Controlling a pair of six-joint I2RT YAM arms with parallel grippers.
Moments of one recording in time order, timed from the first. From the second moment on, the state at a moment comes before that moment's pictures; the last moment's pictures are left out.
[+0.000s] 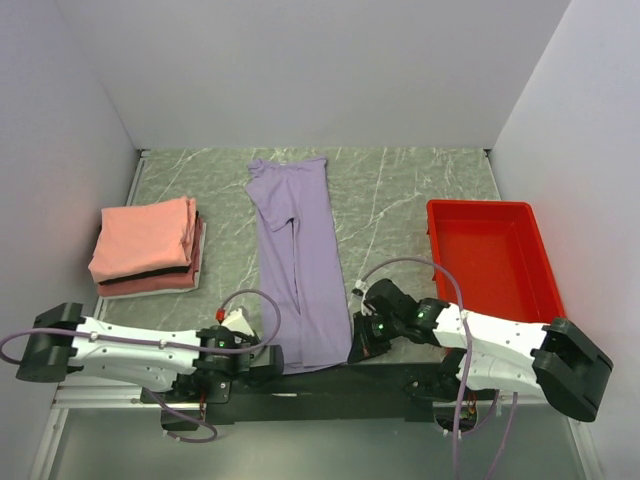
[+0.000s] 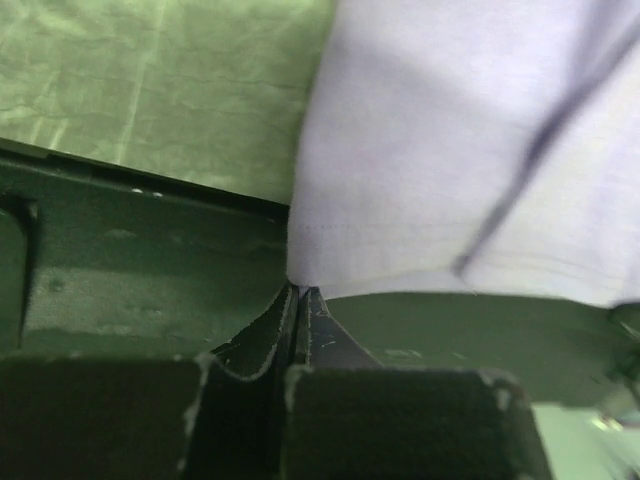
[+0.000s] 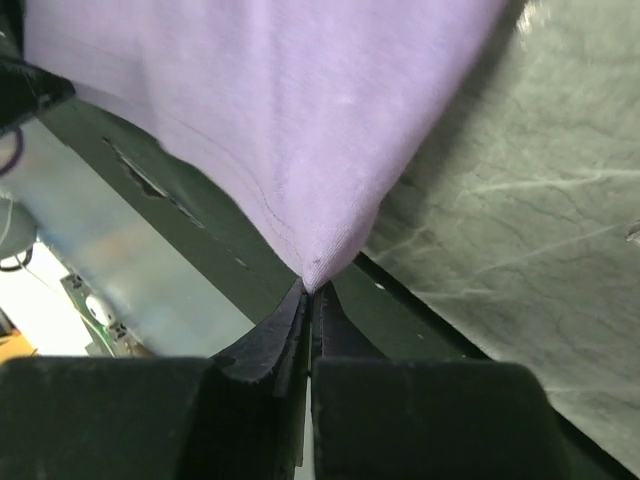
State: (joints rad) left arm -1.53 1.04 0.53 -0.86 -0.34 -1.98; right arm 0.91 1.09 0.38 -0.30 -0.43 0.78
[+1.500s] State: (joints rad) left arm -0.52 1.37 0.86 -0.21 -0.36 -0.91; right arm 0.56 1.71 1.28 -0.39 -0.22 0.52
